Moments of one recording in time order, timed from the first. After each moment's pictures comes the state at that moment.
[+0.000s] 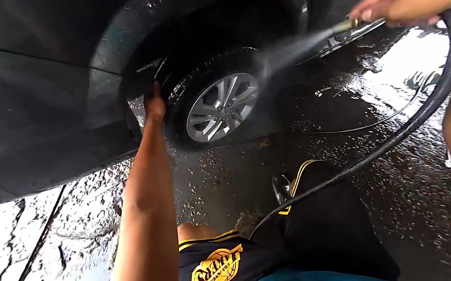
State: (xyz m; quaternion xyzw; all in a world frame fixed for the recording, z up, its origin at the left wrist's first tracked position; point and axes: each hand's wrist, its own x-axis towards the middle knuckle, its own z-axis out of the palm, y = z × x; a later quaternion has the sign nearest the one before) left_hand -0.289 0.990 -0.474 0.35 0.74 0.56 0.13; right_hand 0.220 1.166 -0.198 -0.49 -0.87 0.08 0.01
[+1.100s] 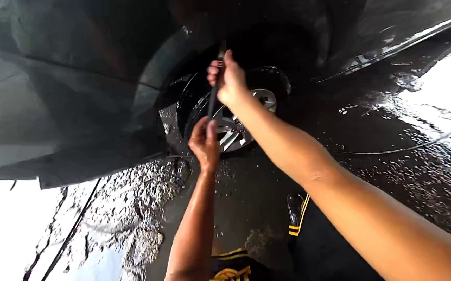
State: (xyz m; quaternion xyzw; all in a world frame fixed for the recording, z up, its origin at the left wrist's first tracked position) left_hand -0.115 0.910 -0.463 0.40 0.61 0.69 0.00; right_hand -0.106 1.055 -0.324 -0.14 -0.29 0.84 0.44
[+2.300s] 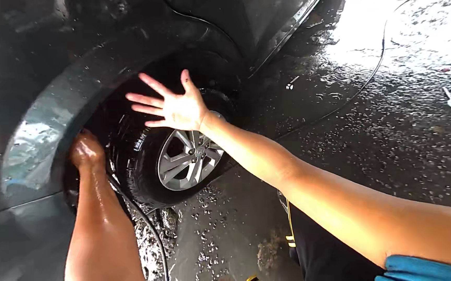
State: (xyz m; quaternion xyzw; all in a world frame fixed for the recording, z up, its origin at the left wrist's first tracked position) left_hand -0.253 1.044 -0.343 0.40 0.89 0.18 -0.11; right_hand -0.018 1.173 -0.371 0.18 -0.32 0.88 0.30
